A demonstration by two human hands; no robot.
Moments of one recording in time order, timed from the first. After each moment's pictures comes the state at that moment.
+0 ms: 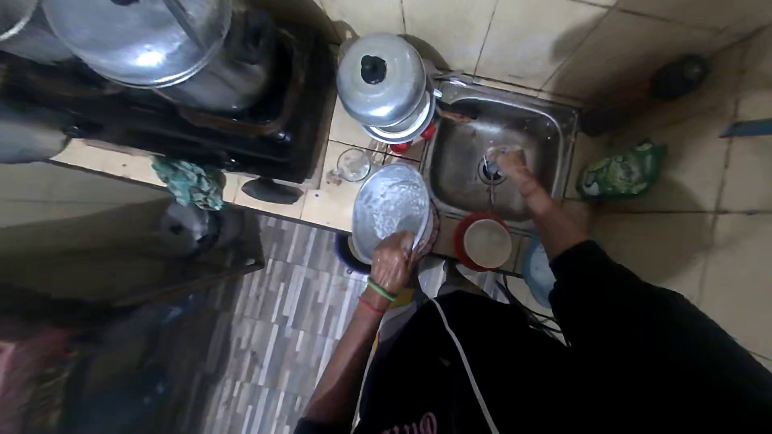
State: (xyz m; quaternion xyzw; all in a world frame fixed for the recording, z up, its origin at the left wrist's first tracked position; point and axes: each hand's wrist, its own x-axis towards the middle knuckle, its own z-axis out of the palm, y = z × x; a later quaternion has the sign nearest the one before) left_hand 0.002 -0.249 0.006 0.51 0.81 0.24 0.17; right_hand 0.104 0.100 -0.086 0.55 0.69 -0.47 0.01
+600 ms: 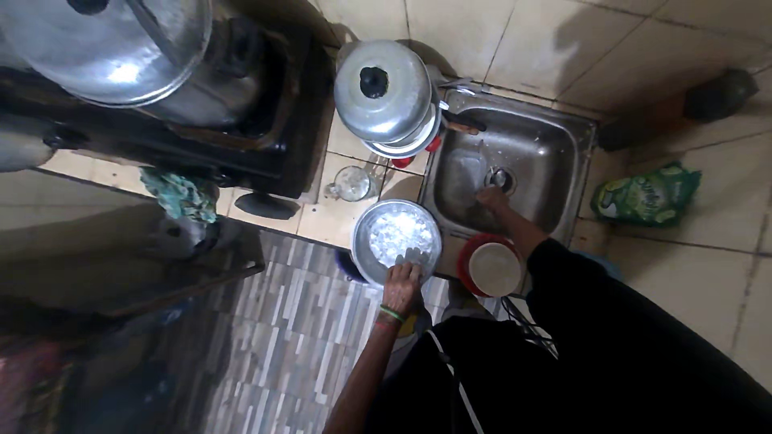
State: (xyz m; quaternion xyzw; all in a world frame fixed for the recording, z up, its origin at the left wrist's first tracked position) left_hand 0.021 -0.262 -0.086 0.53 0.83 0.14 0.14; right_hand 0.082 0.074 -0.188 0.53 0.70 -0.38 0.30
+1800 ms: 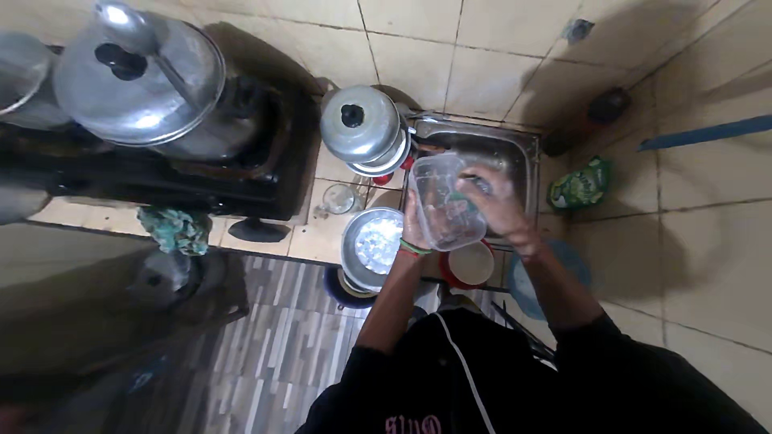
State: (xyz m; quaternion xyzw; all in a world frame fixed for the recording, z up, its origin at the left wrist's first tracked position) left_hand 0.013 -0.108 -0.021 0.05 0.22 0.77 0.60; right_hand 0.143 -0.006 0.095 0.33 0.79 -0.48 -0.20
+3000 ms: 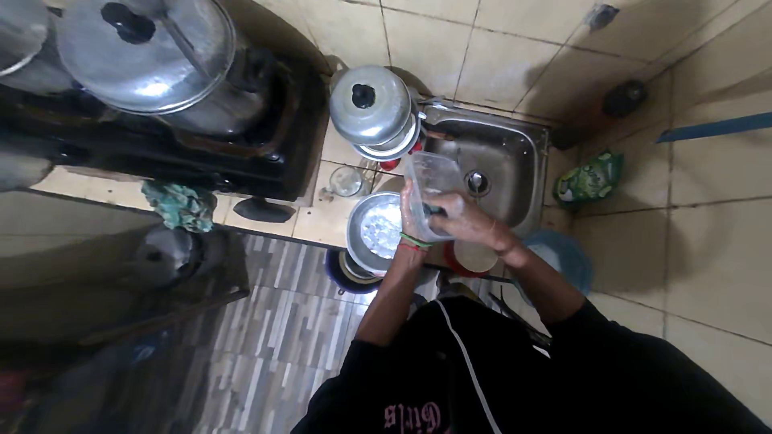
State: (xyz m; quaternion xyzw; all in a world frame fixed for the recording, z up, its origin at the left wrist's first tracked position) left_hand 0.019 -0.145 0.005 0.06 0.35 0.78 0.52; right_hand 0.107 -0.047 0.066 0.16 0.86 -0.48 -0.06
